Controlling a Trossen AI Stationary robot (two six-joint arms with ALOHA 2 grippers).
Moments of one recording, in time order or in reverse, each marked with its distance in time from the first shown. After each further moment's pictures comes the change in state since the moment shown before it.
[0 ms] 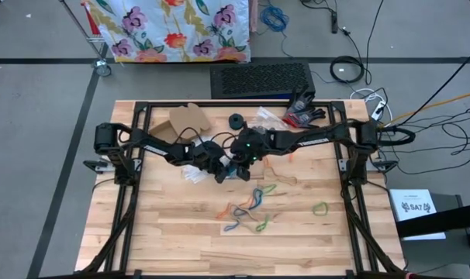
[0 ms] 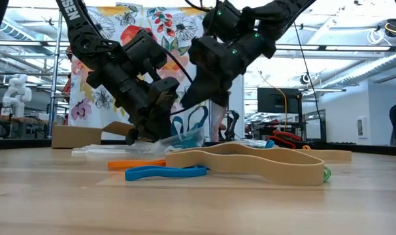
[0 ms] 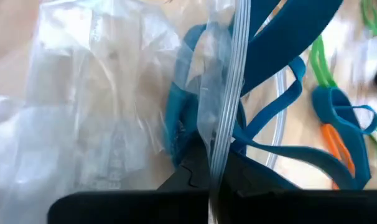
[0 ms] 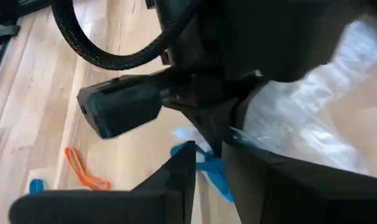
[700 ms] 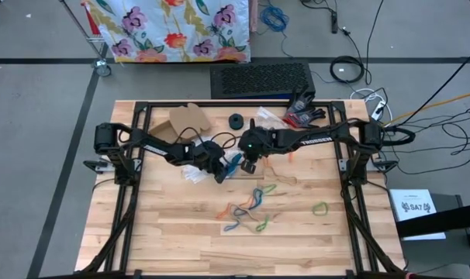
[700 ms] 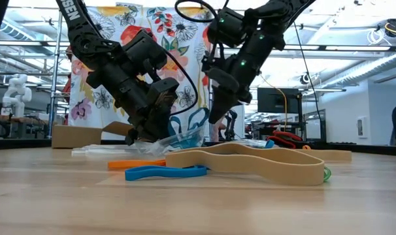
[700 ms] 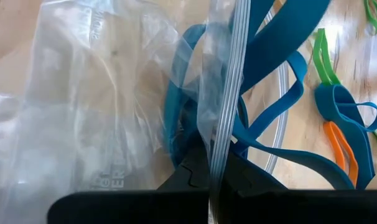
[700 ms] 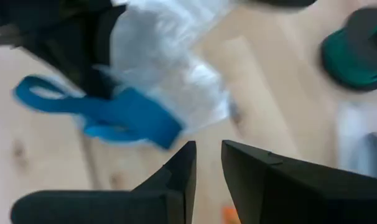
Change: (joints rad) left arm 0.004 -0.001 0.000 -0.006 0.001 0.008; right arm -0.003 -0.032 -0.003 -0.245 0.372 0.001
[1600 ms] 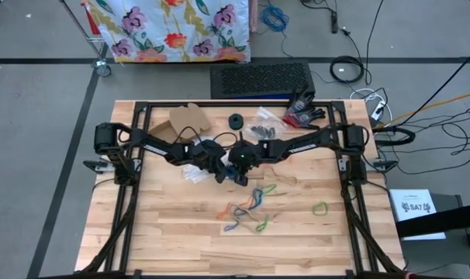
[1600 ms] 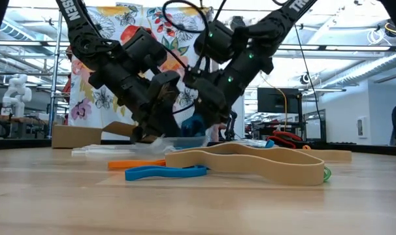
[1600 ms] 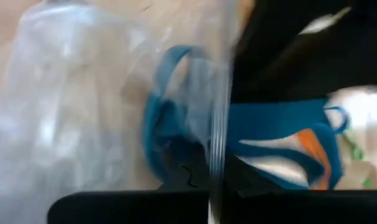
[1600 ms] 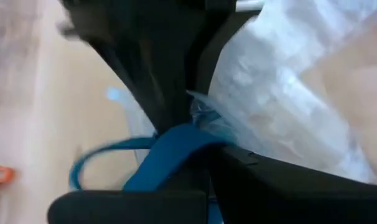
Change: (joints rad) left arm 0.000 -0.001 -0.002 0.068 0.060 -0.010; right arm 0.048 0.167 -0.001 0.264 -0.182 -0.069
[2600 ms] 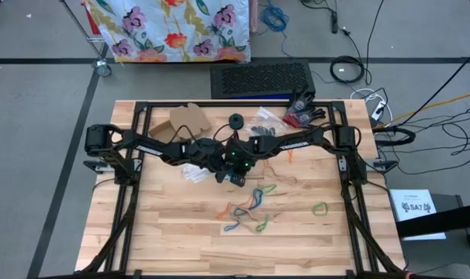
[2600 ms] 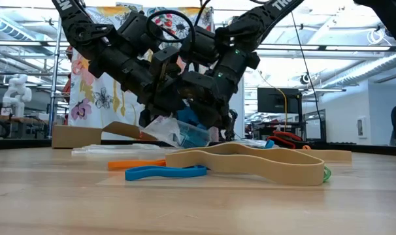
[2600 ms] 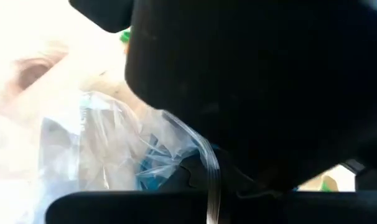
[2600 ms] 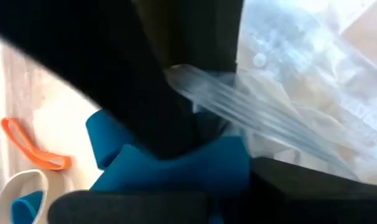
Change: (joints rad) left arm -0.026 -0.083 0.003 0.035 -0.031 0.058; right arm -0.019 0.086 0.209 -0.310 -0.176 0.158
